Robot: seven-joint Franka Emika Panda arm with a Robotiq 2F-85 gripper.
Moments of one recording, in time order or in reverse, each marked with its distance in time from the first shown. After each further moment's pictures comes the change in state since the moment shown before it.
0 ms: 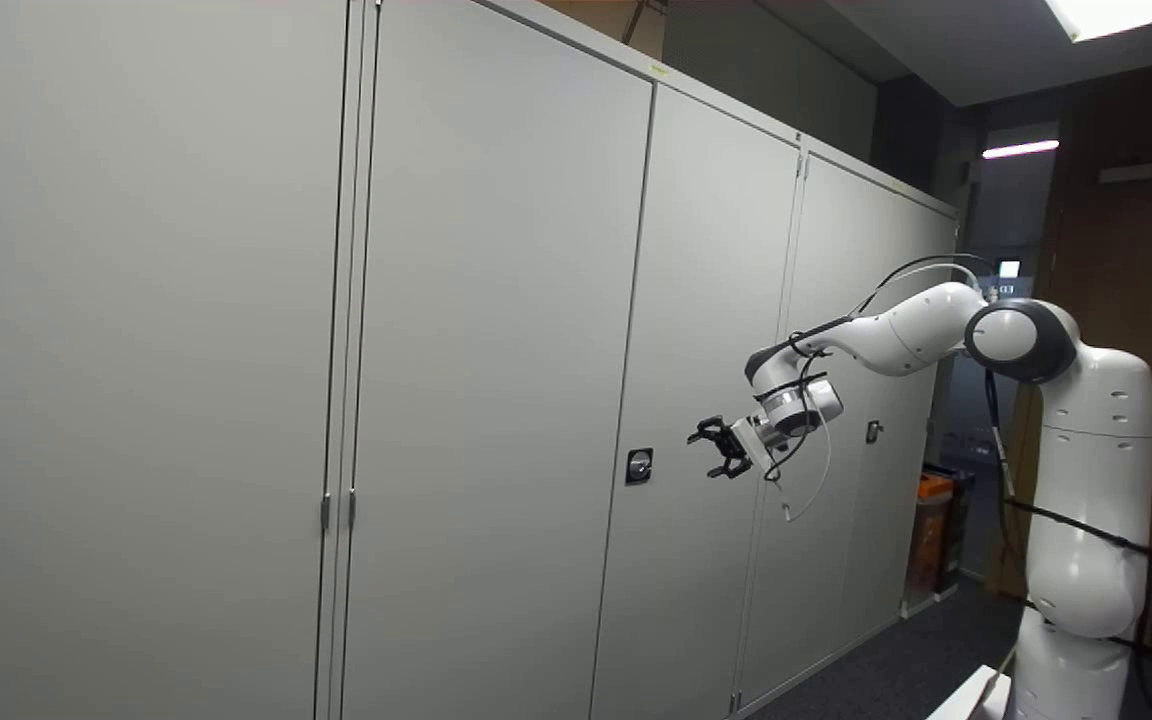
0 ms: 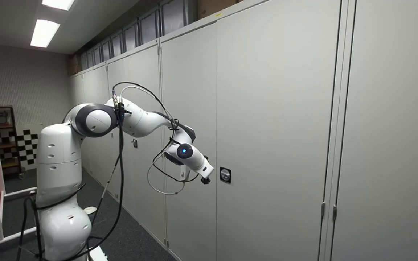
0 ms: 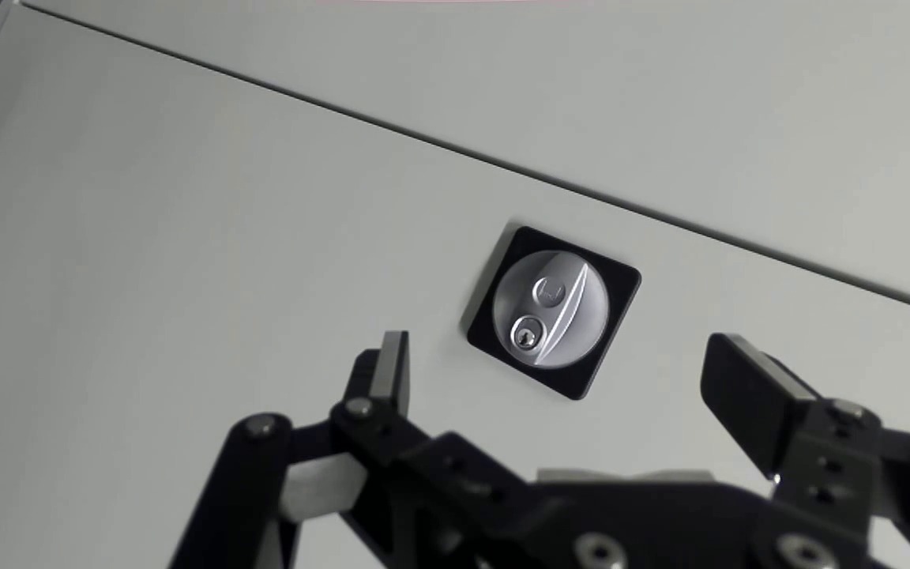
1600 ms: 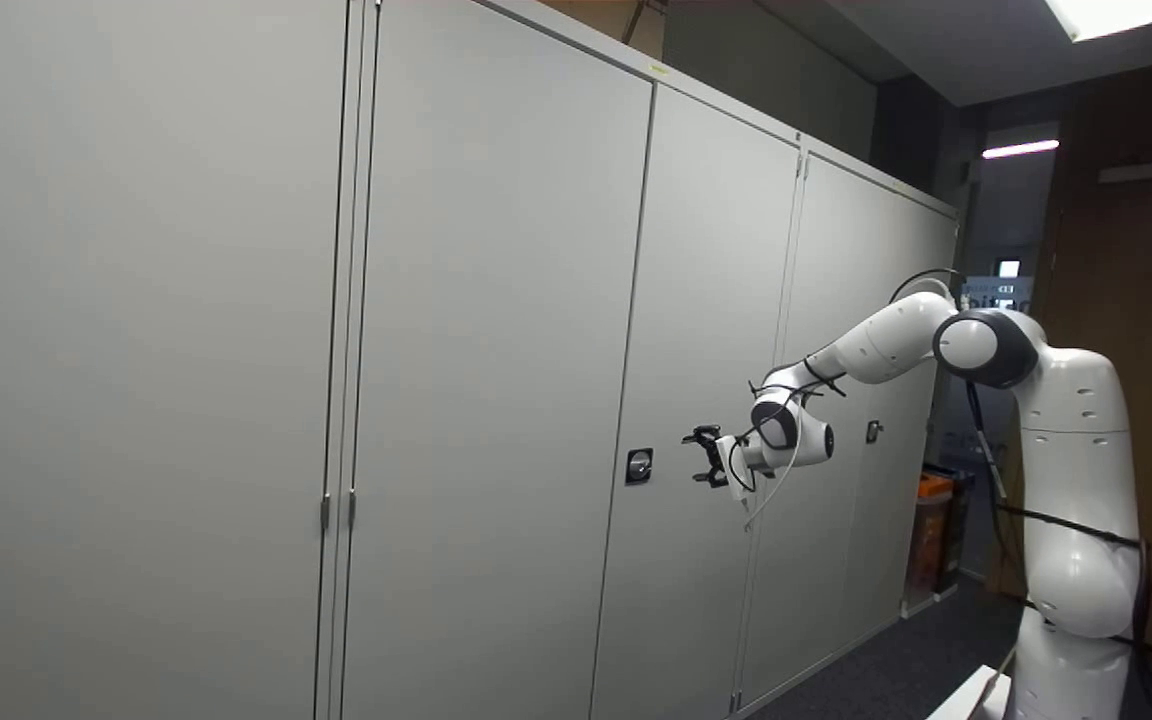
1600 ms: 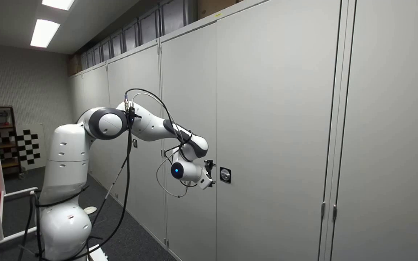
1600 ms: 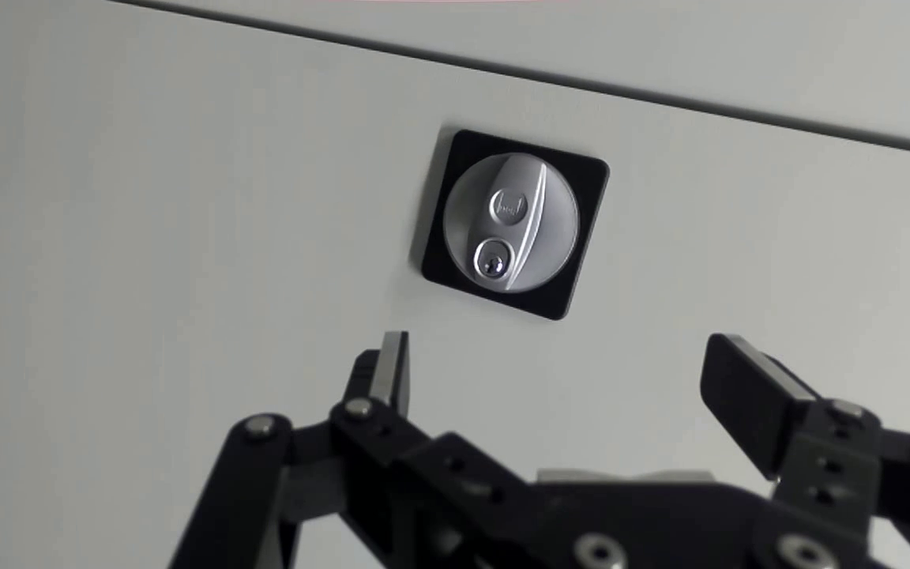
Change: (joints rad) arm 0.000 0.122 -0.031 0.101 0.930 -0.069 -0.729
